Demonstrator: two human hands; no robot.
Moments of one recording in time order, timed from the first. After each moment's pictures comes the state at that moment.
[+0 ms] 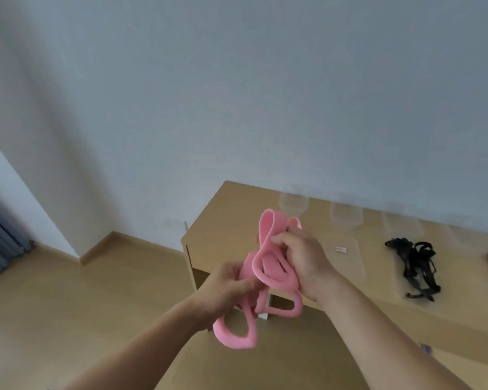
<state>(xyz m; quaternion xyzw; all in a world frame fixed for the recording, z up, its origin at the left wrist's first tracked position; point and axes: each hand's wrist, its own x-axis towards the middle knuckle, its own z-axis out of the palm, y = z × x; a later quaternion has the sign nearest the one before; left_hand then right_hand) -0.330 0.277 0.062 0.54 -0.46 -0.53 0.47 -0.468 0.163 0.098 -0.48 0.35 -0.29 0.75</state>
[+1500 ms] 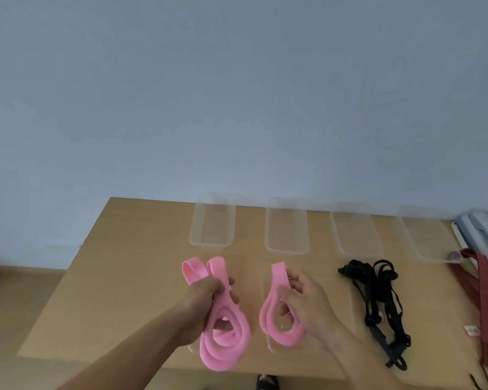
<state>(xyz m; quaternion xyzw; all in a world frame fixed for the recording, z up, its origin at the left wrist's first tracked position) -0.337 -0.073 -0.044 0.57 -0.17 -0.71 0.38 -0.560 -0.117 -0.042 -0.47 0.59 -0.25 0.61</state>
